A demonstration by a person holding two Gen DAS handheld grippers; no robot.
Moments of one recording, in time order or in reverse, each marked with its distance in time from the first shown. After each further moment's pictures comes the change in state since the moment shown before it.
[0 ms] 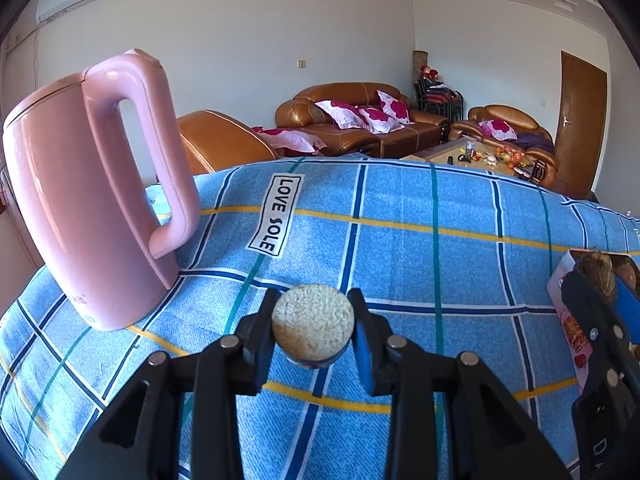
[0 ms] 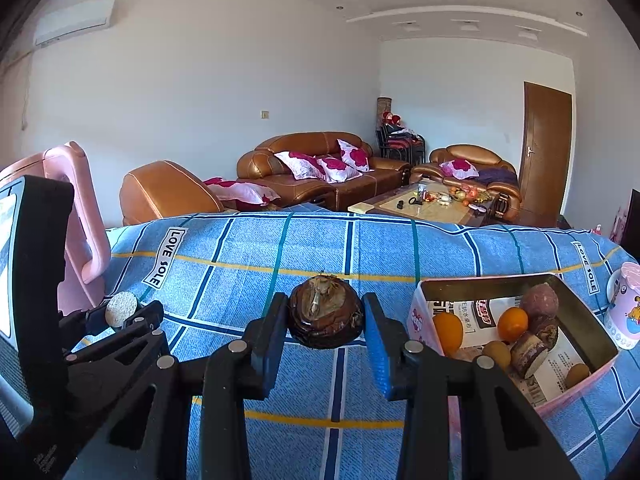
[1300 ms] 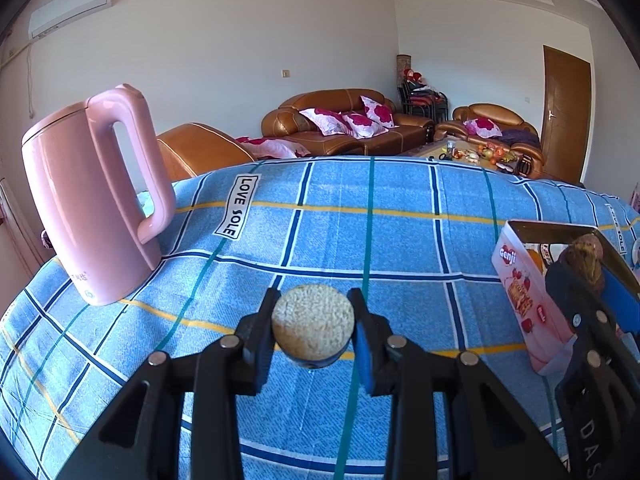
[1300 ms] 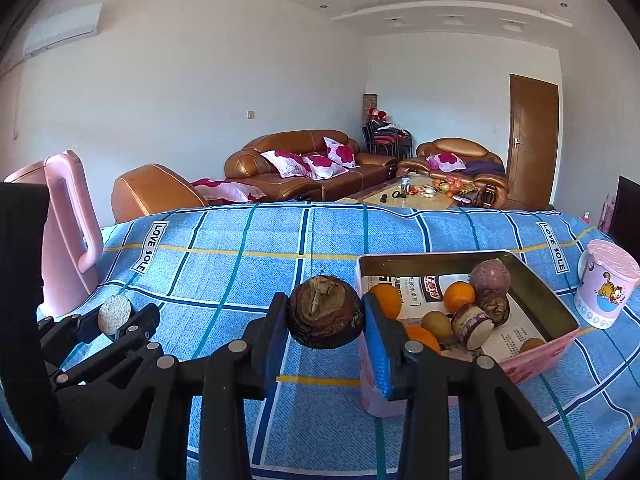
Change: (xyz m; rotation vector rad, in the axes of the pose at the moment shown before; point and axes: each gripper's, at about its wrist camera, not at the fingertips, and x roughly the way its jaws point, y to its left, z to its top) left arm -0.046 -0.045 -0.028 0.040 -0.029 -0.029; right arm -0.038 -0.046 -0.017 0.027 0.005 -0.032
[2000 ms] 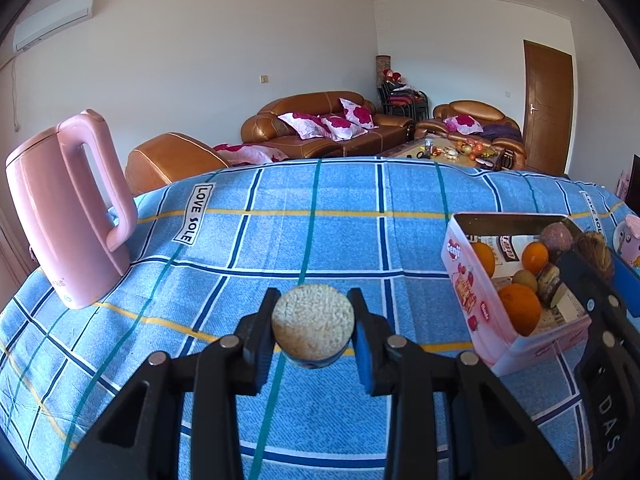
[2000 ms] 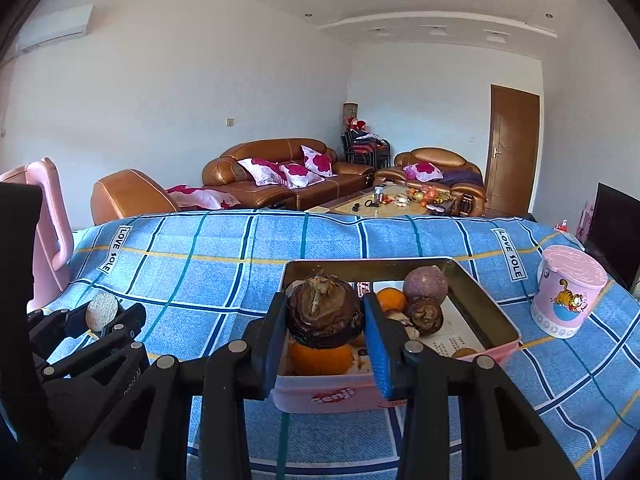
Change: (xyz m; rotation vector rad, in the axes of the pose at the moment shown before) left arm -0.014 -0.050 -0.002 0.044 -0.013 -0.050; right arm -0.017 -0.055 -0.003 -0.003 -0.033 -0.083
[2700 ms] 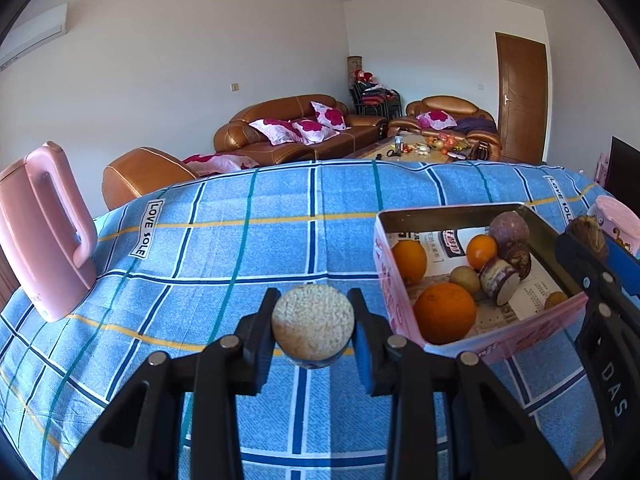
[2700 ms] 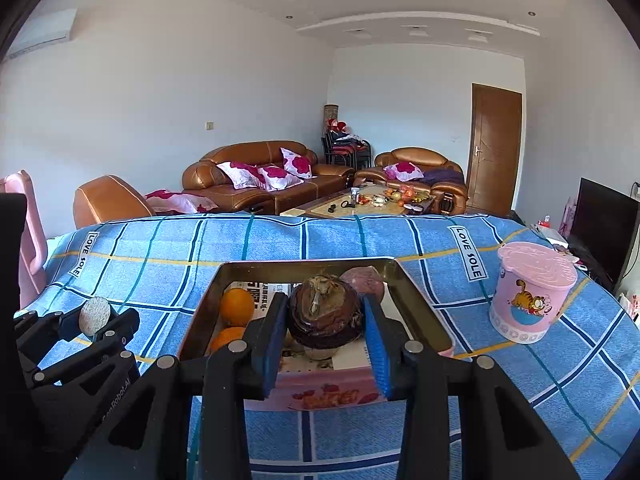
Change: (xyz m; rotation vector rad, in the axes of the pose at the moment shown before) left arm -0.013 -0.056 0.001 0.065 -0.015 -0.071; right arm -0.002 -0.058 0.000 0.021 -0.008 -0.067
